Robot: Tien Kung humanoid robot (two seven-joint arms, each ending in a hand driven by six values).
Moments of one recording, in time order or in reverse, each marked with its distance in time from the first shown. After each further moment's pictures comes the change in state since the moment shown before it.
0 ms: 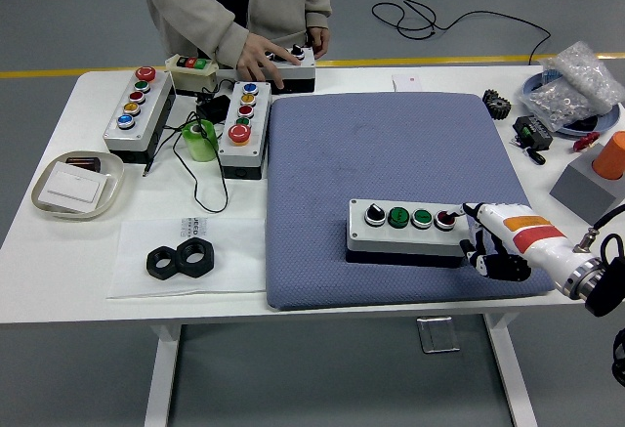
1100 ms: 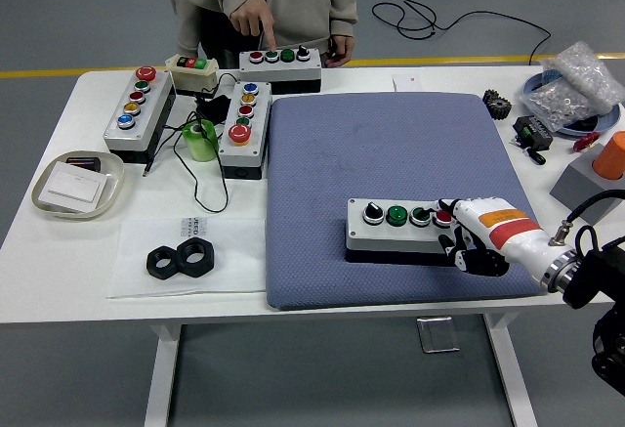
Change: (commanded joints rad) left arm -0.006 0.000 0.008 -0.001 -0.013 -0.001 -0.002; right arm 0.087 0.024 -0.105 -0.018 -0.036 0.046 -0.028
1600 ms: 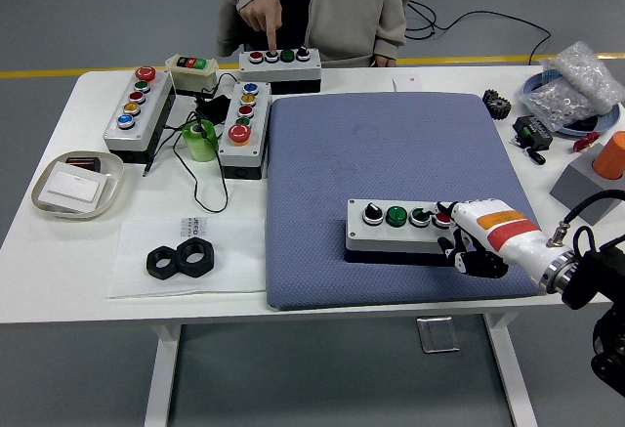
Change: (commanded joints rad) left arm -0.002 0.000 0.003 0.000 -0.004 0.000 -0.001; right arm 0.002 -0.002 0.014 0.017 -0.002 -0.036 0.011
